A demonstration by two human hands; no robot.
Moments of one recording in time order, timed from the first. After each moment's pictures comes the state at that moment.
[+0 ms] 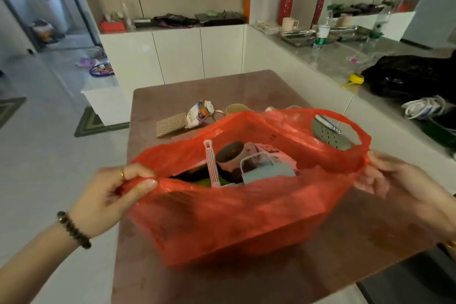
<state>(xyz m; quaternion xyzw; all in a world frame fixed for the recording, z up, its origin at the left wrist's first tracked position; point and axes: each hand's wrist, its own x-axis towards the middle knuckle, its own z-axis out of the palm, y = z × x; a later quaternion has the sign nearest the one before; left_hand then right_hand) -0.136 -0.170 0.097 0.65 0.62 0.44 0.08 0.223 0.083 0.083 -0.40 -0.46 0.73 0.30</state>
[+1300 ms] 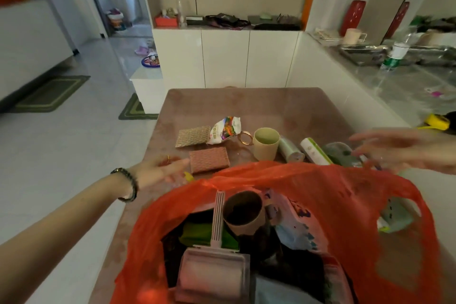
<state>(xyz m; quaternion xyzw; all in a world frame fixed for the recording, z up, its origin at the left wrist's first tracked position) -0.206 -0.032 0.066 0.37 0.82 0.30 0.33 0.118 0.296 0.141 -0.30 -0.78 0.54 -0.07</state>
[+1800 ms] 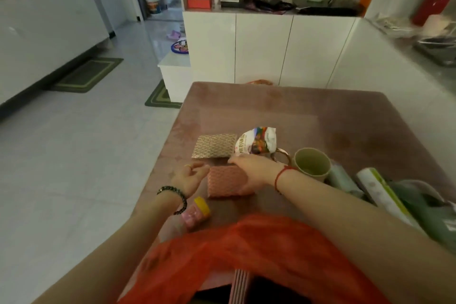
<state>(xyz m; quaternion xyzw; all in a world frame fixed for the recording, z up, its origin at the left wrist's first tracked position) -0.286 0.062 -0.048 0.09 0.83 0.46 0.31 -0.218 0.233 -0.034 -0.02 -0.97 0.14 -0.19</state>
